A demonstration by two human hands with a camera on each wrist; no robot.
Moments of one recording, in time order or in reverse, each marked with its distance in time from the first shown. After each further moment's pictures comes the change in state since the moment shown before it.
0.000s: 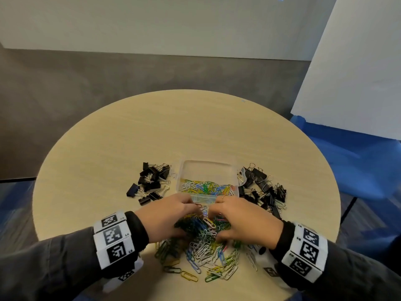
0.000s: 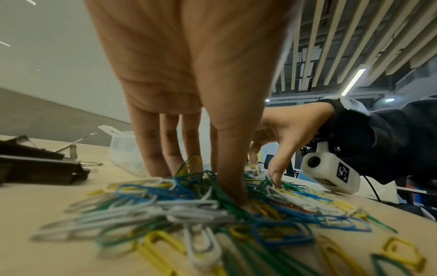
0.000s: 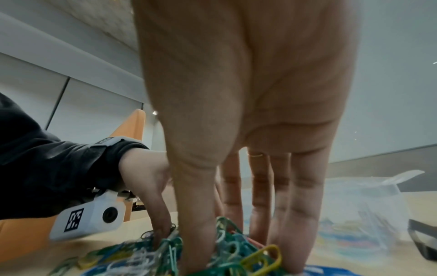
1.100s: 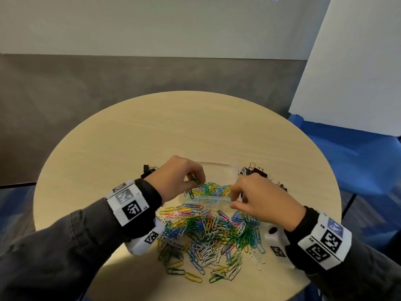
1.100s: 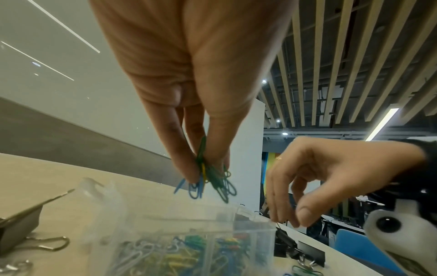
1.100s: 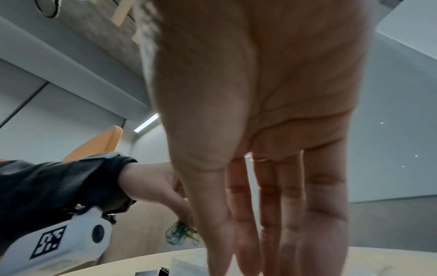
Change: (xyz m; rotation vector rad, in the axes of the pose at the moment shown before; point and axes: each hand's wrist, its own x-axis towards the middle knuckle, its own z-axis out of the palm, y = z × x) left_hand 0.029 -0.006 -0.057 -0.236 0.286 -0.049; right_hand -0.009 0.016 -0.035 -0.010 0.190 0.152
